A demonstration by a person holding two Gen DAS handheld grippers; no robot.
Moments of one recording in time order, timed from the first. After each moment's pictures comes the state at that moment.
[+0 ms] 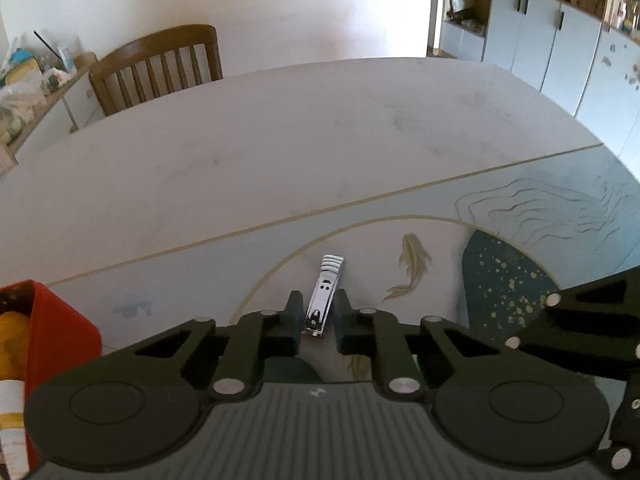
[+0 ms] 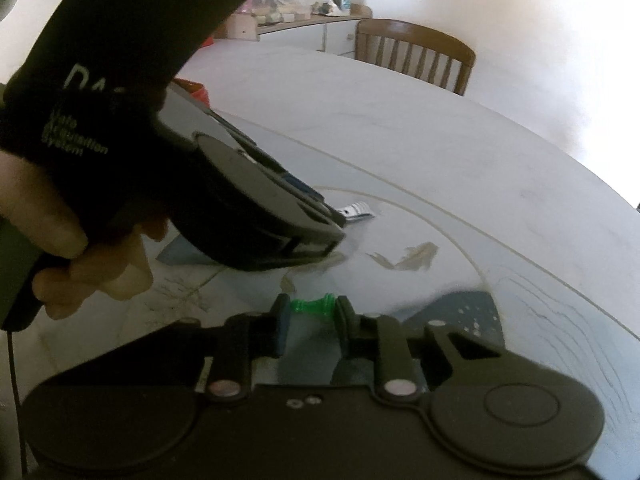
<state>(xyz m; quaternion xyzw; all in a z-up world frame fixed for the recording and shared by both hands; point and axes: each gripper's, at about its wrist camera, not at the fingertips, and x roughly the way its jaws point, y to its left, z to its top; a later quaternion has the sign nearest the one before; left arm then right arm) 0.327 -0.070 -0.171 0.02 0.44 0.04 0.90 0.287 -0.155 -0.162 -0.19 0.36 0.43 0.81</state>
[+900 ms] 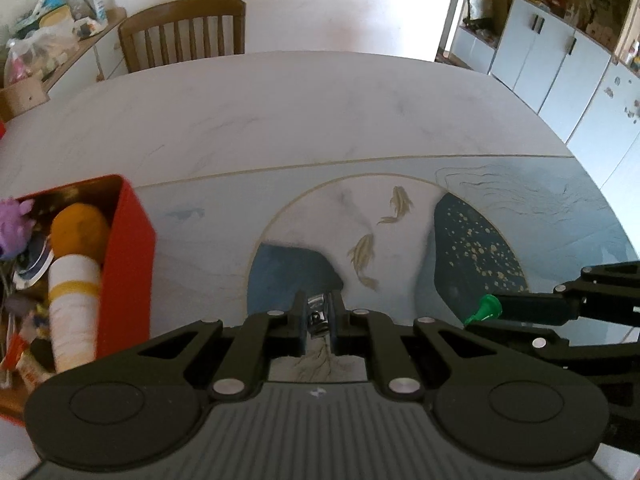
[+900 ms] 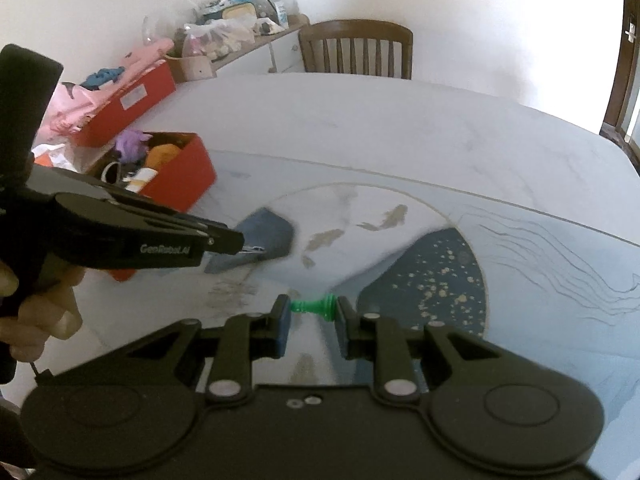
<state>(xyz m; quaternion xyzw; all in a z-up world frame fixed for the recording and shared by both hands) 0.242 -0.044 -0.129 -0.06 0.46 0.04 0.89 0.252 -0.193 -0.121 -0.08 0.40 0.38 0.83</state>
